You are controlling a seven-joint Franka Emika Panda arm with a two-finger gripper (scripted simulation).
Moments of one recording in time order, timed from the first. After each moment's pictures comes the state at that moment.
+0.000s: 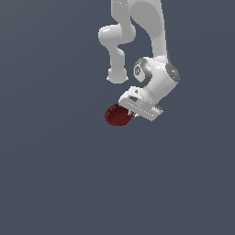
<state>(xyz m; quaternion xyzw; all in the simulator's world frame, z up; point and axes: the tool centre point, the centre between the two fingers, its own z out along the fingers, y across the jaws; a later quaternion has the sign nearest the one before) -0.098 0.077 0.127 0.97 -0.12 -0.03 0.20</state>
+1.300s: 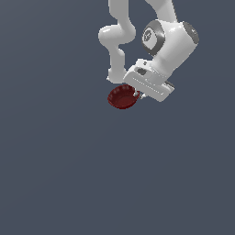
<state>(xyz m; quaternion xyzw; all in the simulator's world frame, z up) -0.126 0.097 0.233 0.97 -0.12 -0.03 0.20</state>
